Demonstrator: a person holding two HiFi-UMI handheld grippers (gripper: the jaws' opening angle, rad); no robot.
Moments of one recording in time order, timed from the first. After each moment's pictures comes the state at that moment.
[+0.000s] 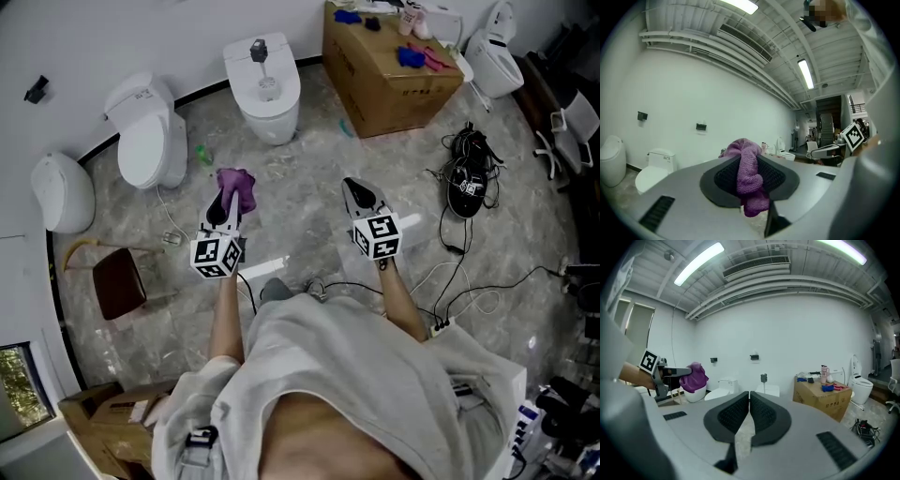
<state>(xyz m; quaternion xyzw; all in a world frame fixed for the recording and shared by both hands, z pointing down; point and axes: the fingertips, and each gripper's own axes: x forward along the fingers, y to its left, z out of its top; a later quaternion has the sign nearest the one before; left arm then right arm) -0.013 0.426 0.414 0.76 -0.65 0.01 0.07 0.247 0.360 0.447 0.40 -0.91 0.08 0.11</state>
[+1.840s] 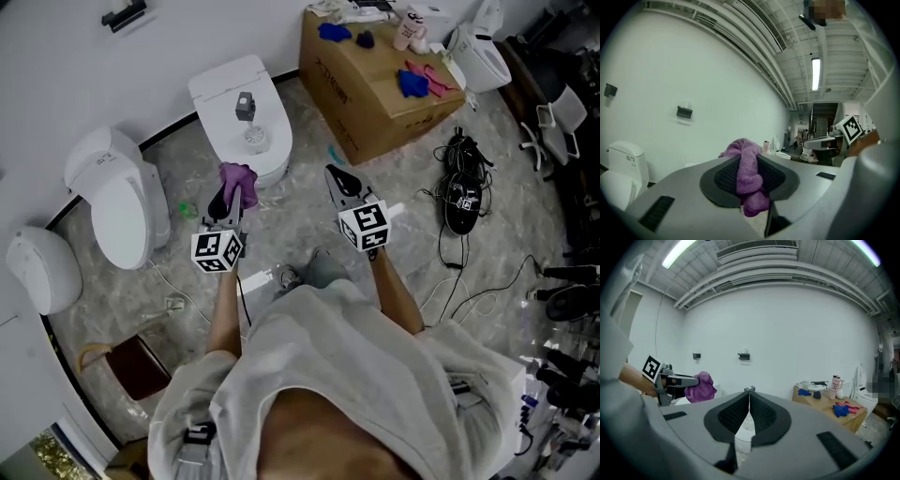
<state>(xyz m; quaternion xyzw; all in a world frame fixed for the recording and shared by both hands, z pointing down) -0.118 0.066 0.457 0.81 -0.57 0.01 0.11 0.098 0.037 0.436 0.44 -0.89 0.05 0.13</state>
